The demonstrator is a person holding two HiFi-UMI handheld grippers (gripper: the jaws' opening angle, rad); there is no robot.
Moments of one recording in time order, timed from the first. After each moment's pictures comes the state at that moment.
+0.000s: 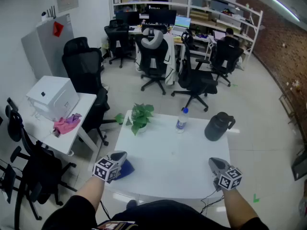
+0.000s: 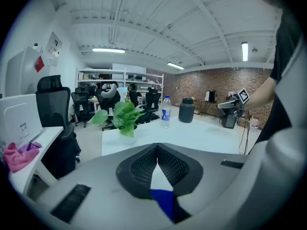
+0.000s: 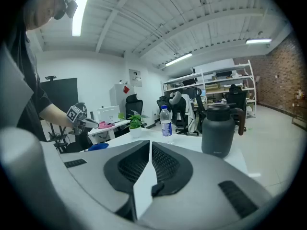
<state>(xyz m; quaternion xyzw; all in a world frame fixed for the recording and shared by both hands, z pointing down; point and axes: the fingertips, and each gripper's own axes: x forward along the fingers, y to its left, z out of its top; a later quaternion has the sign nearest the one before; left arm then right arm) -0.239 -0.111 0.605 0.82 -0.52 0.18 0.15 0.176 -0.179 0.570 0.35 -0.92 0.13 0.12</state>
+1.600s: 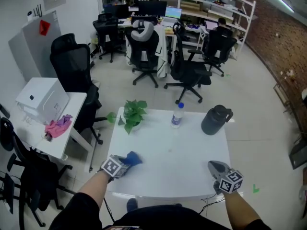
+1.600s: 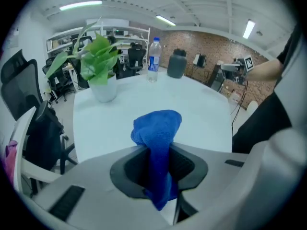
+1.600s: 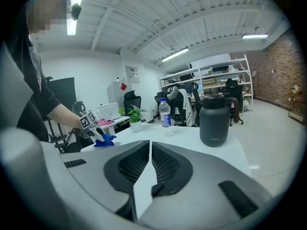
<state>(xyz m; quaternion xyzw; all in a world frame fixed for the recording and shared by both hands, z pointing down) -0.211 -0.127 0.728 0.80 -0.38 0.39 0.25 0.186 -0.165 0.590 0.37 -0.91 0.16 0.13</state>
